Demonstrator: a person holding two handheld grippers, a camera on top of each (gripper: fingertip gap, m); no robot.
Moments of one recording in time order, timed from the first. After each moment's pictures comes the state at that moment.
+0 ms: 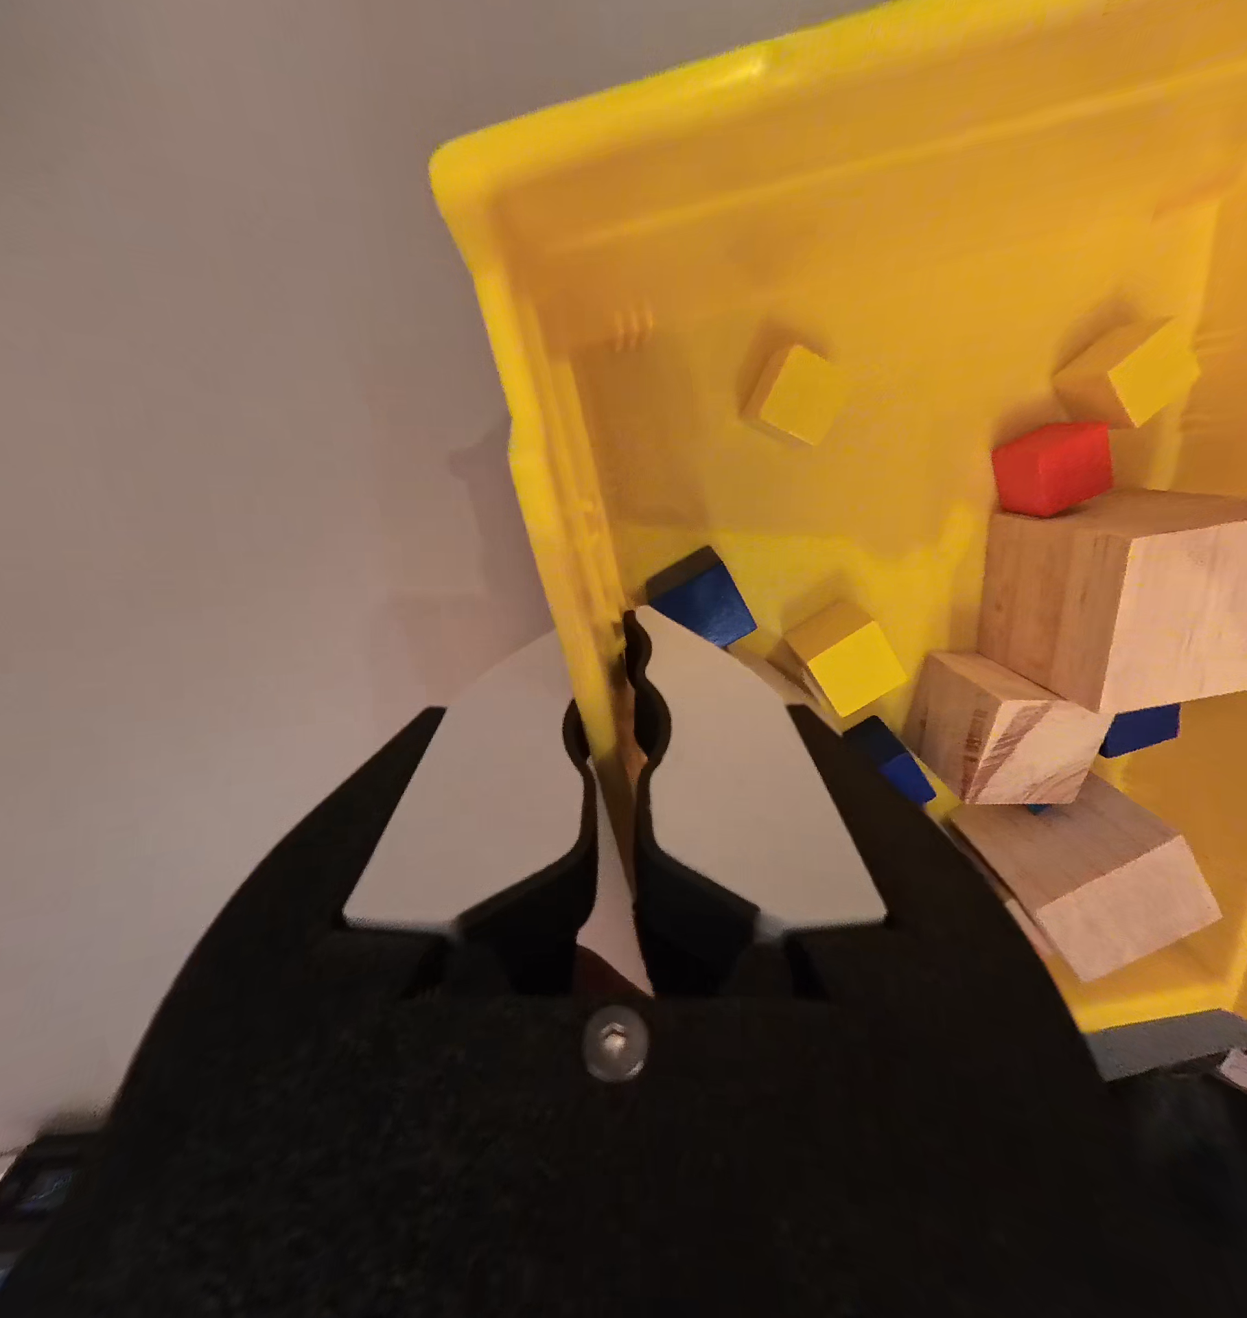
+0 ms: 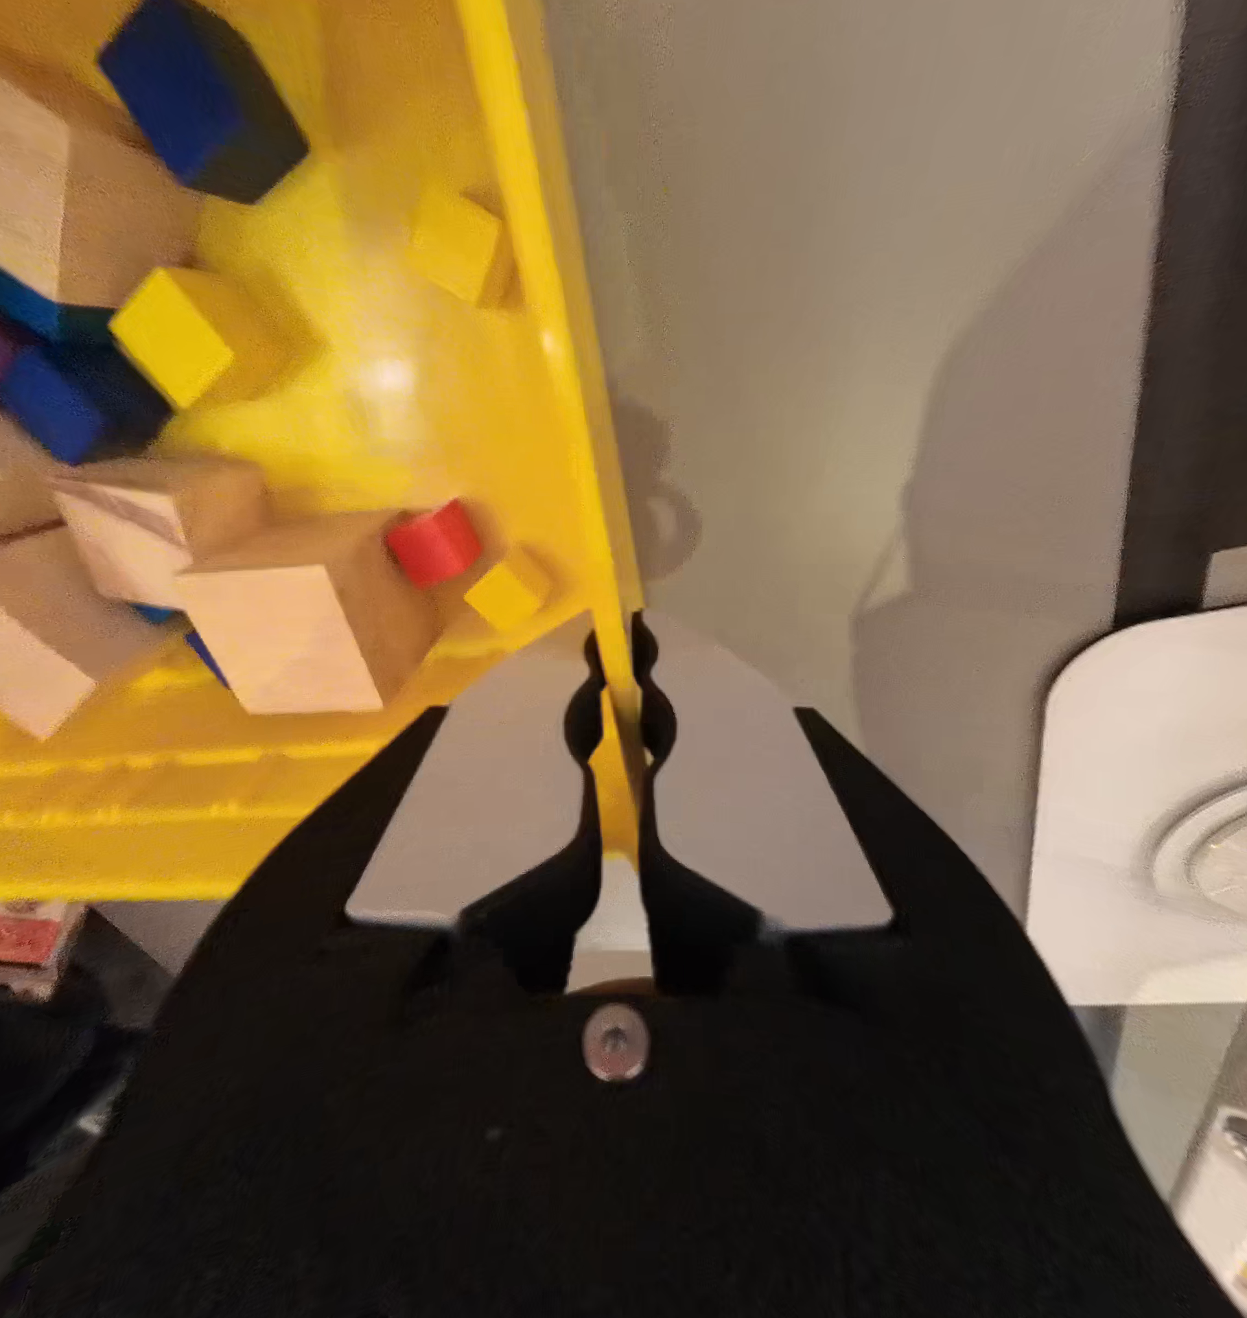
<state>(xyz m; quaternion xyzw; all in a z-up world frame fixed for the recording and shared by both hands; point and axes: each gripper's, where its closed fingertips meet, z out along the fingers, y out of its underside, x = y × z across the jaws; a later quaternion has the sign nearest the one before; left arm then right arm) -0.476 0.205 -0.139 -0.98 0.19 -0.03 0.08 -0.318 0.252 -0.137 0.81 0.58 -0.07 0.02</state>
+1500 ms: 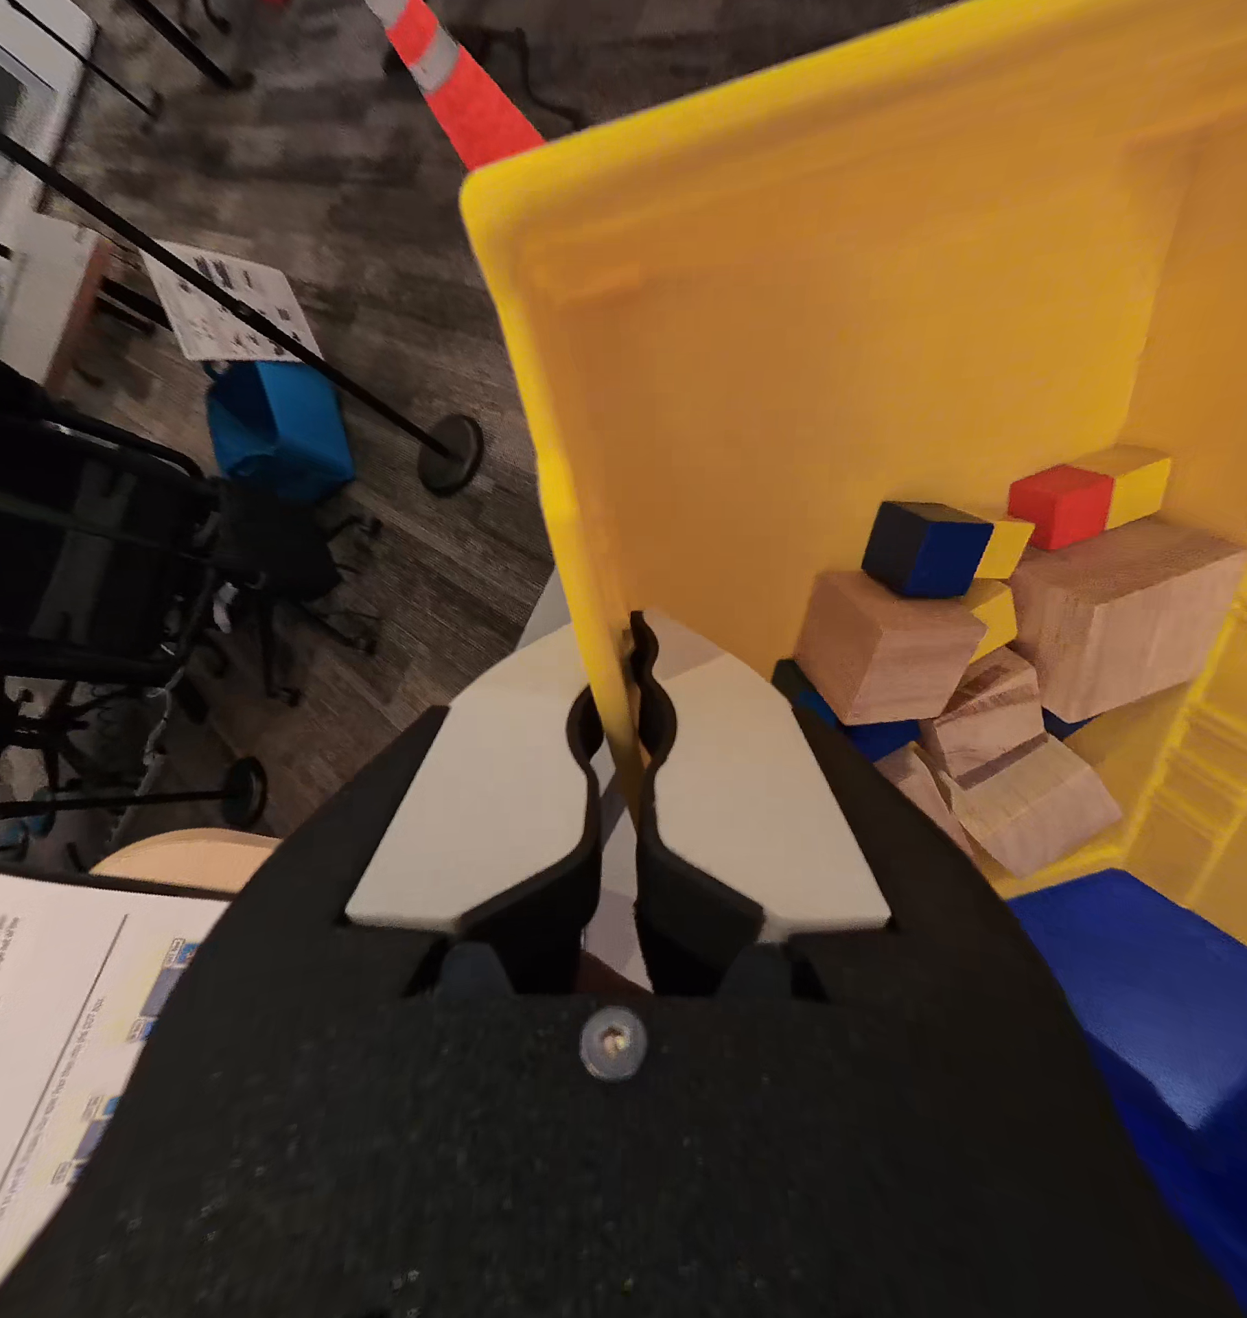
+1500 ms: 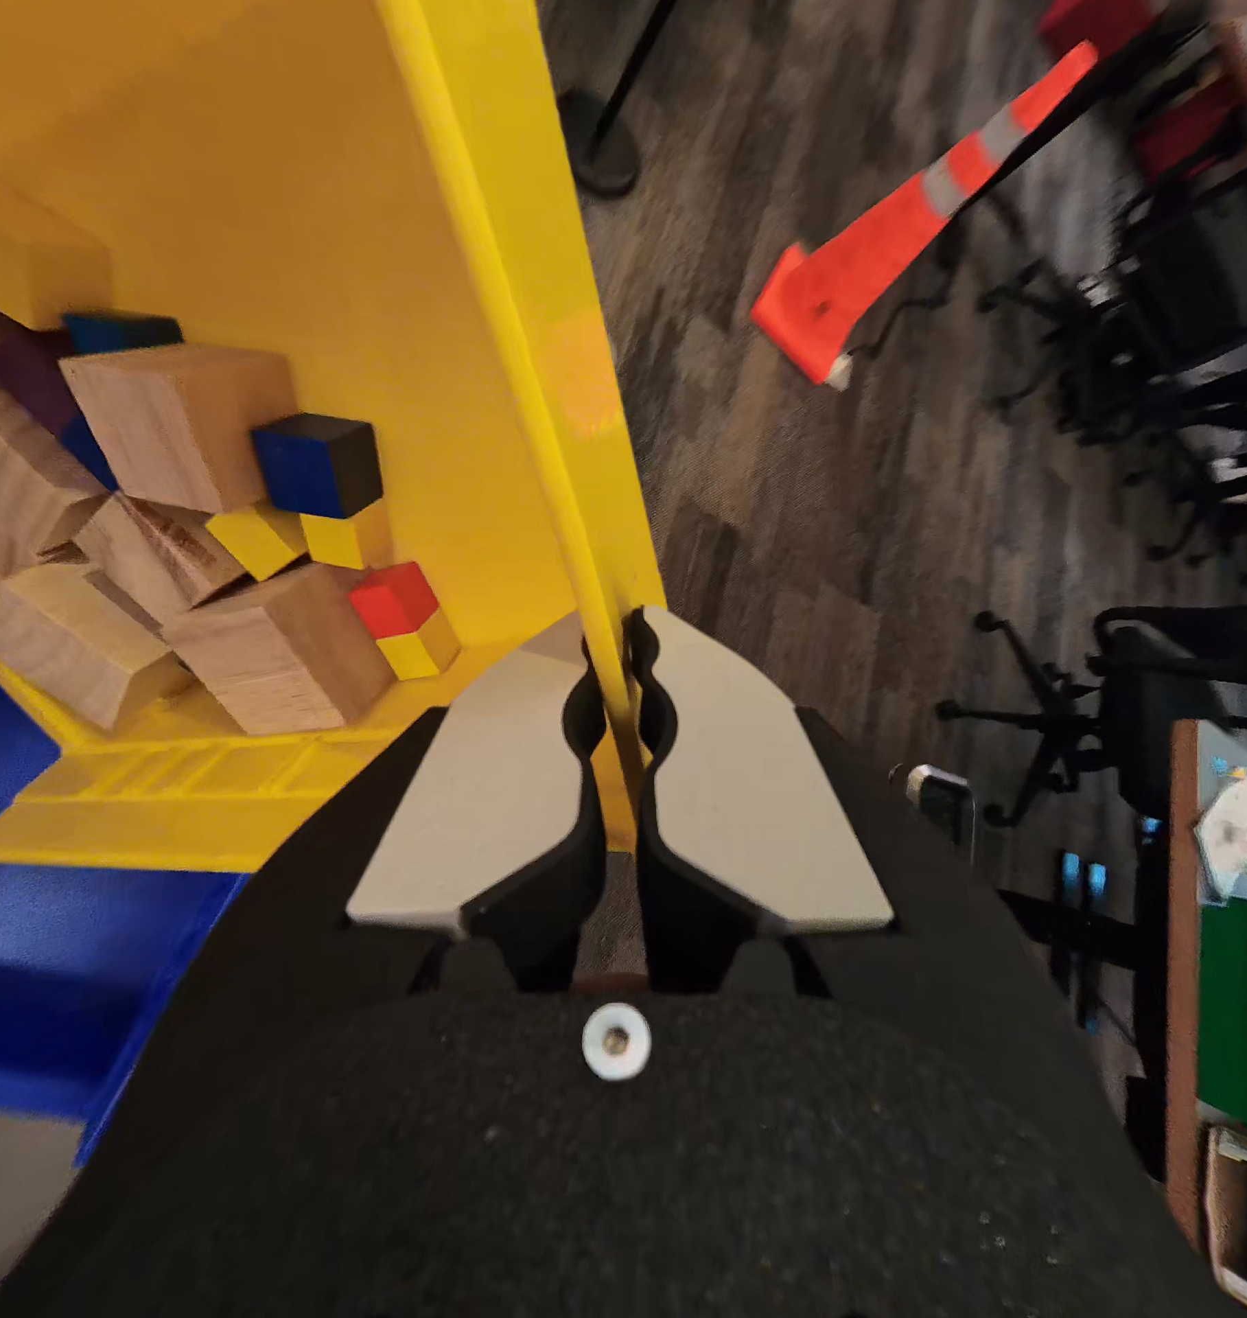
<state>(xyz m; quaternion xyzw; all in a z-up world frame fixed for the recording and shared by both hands) 0.228 0.294 0.103 -0.73 0.53 0.02 0.43 0.380 0.219 0.091 0.89 0.21 0.17 -0.37</state>
